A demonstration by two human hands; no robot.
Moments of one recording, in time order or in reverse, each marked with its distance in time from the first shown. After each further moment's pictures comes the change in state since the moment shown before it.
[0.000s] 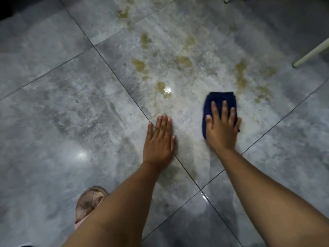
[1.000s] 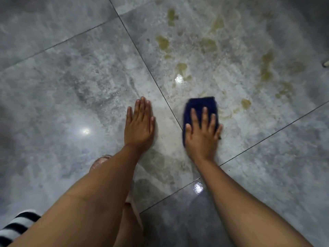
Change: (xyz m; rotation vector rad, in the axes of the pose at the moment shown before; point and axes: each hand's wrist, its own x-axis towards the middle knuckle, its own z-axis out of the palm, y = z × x) left_hand -0.048 -0.076 -0.019 0.002 0.044 -0.231; right_hand -0.105 -0.064 0.031 -0.016 -0.011 -0.196
